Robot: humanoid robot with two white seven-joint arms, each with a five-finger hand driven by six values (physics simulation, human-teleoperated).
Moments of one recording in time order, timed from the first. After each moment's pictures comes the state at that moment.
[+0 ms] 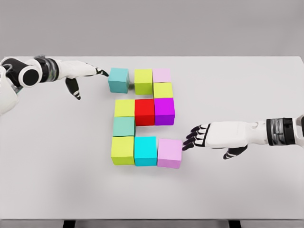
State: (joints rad) left arm -1.01 0.61 -1.02 -1.10 -0.35 -0.18 -0.61; right arm -0.57 -0.95 0.81 -1.72 0.23 -0.61 0.61
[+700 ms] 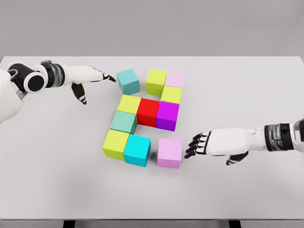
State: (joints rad) left arm -0.98 0.62 -1.02 -1.18 -0.35 -0.17 -0.61; right arm -0.57 -0.97 0.86 -1.73 0.27 -0.61 0.61
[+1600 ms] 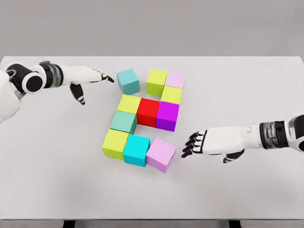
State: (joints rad) left arm -0.98 0.62 -1.02 -1.18 -0.35 -0.17 -0.61; right arm -0.62 -0.95 0.90 -1.72 0.29 -0.61 0.61
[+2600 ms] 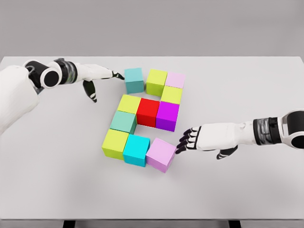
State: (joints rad) left arm -1.01 0.49 -1.01 -1.03 -0.36 -0.17 -0.61; right arm -0.64 -0.90 0.90 -1.70 0.29 -0.61 0.61
